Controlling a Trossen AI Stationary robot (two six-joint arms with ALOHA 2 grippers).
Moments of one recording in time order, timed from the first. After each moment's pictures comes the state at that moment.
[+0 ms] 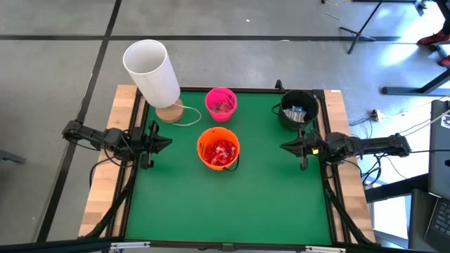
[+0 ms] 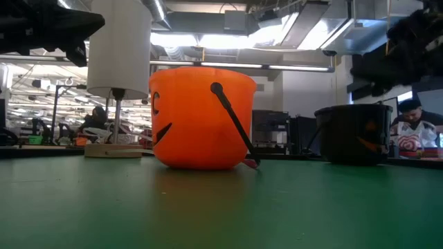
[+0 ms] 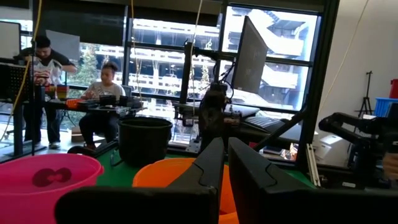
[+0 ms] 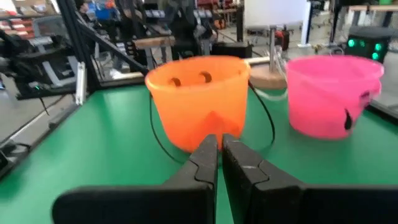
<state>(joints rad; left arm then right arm) -0.29 0.01 0.01 0.26 -0.38 -0.04 0.11 0.14 0.05 0.00 0.13 0.11</state>
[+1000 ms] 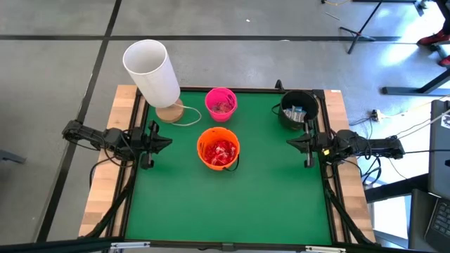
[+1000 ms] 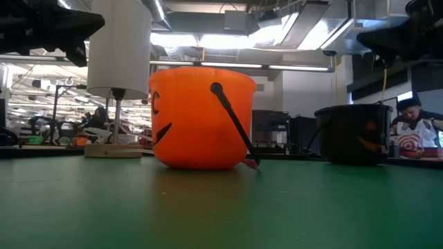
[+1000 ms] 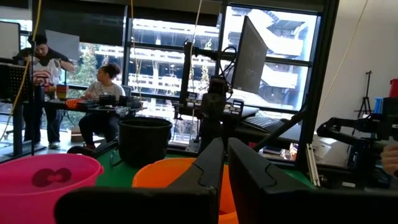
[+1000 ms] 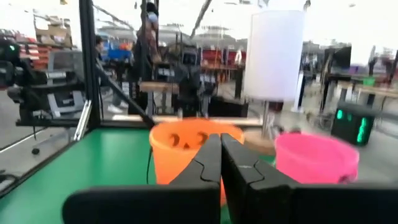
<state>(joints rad) -0.29 0.01 0.01 0.25 -0.38 -0.04 0.11 0.00 0.08 0.06 0.11 -0.08</state>
